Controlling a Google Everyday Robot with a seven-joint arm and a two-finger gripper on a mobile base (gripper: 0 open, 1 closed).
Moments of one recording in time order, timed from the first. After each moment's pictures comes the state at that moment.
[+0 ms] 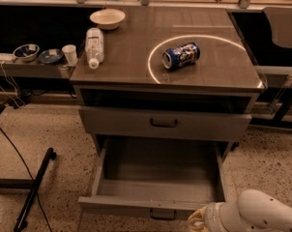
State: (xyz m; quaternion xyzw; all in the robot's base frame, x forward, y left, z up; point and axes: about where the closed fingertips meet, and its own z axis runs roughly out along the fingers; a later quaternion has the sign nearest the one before) arm 0.340 -0.170 0.434 -0.70 0.65 0.15 0.25
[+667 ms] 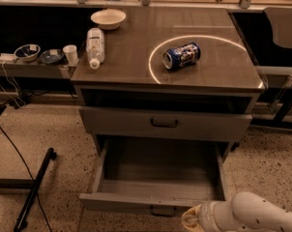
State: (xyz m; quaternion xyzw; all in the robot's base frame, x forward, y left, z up) arm 0.360 -0.154 0.405 -0.68 0.66 0.16 0.28
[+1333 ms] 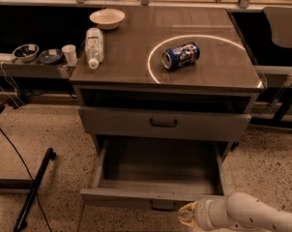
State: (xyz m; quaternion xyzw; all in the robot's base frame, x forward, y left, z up) arm 0.382 -0.145 0.385 -0.65 0.67 0.15 0.31
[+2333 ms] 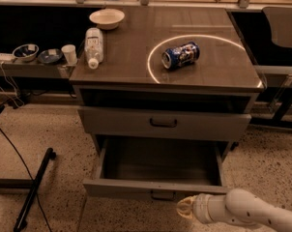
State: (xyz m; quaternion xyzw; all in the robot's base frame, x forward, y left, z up) arm 0.411 -0.146 0.370 -0.62 0.69 0.16 0.33
